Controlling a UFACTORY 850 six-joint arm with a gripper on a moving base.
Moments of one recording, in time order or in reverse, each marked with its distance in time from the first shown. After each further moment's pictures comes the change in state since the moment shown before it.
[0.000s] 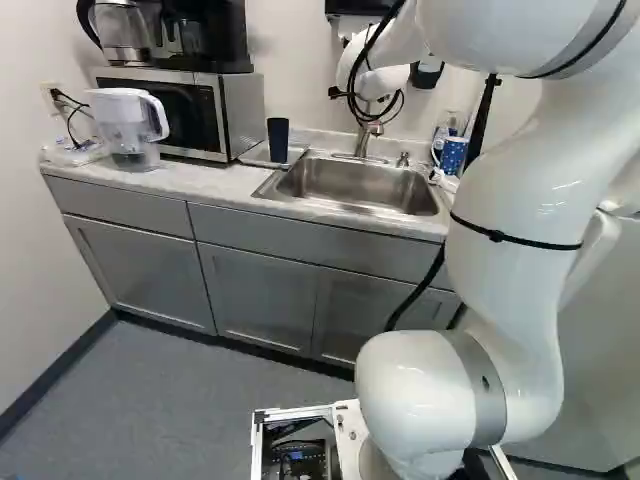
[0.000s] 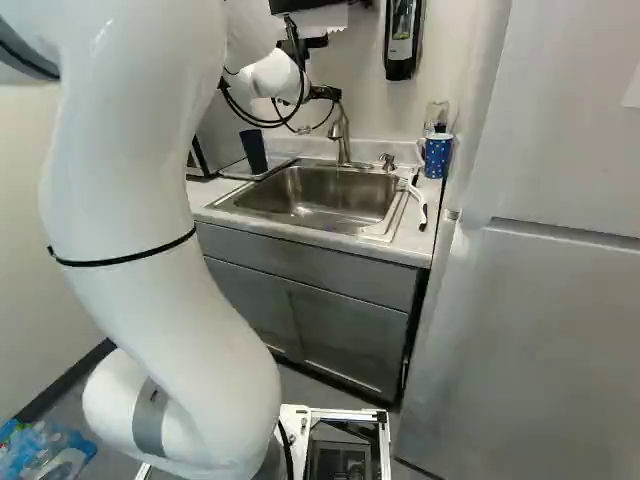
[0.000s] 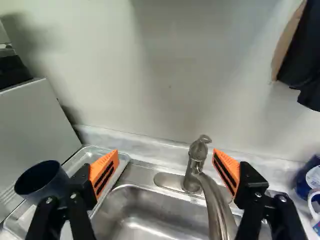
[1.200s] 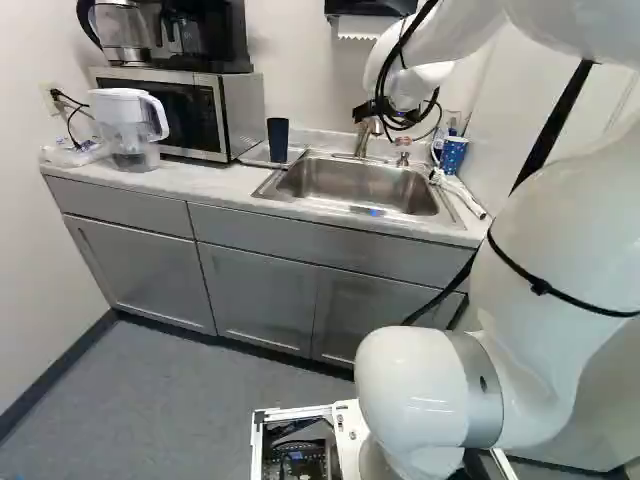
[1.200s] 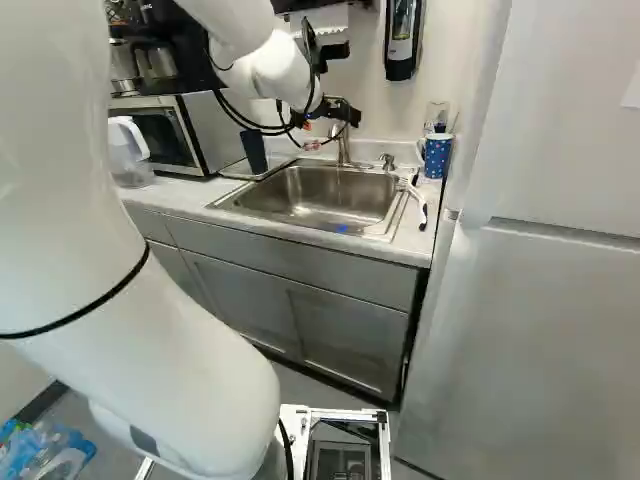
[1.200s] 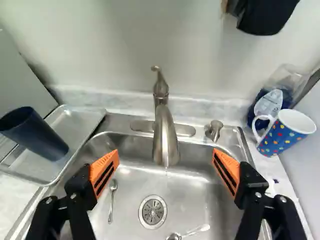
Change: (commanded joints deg) arm -6.0 14.0 14.4 0.0 -15.8 0.0
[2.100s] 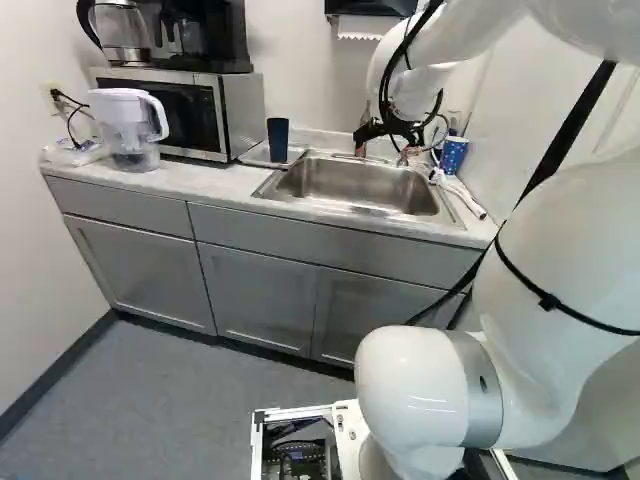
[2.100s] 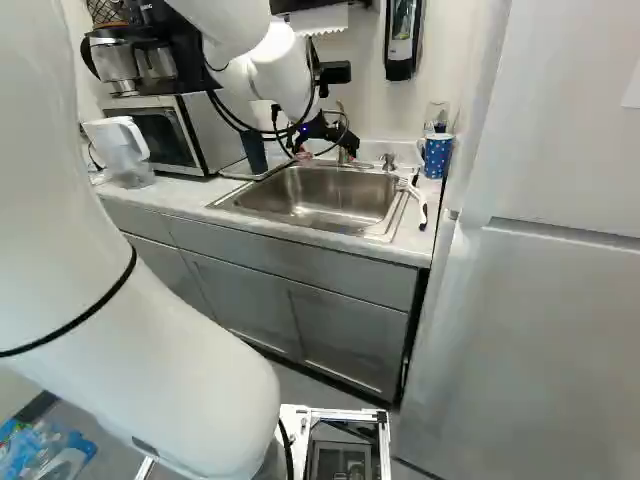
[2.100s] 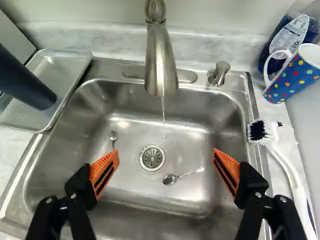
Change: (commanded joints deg) arm -0.4 2.1 2.0 0.0 -14.9 0.0
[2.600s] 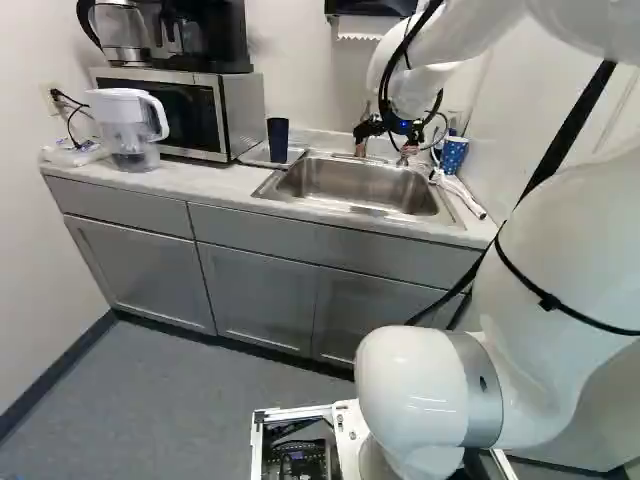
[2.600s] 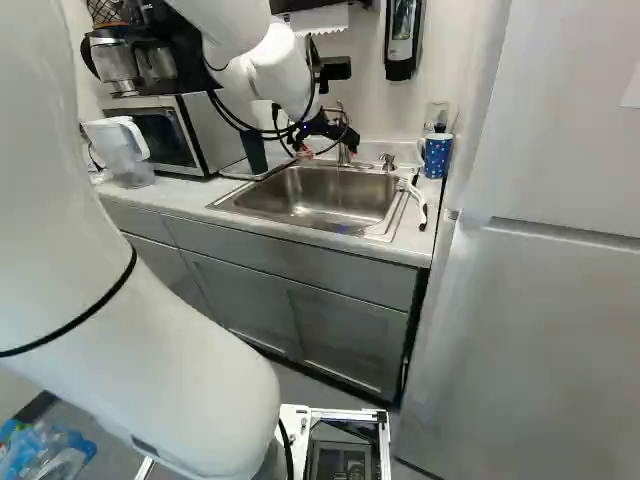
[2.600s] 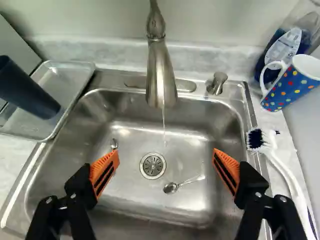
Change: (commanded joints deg) arm 0.0 0.0 0.0 0.6 5.6 0.0
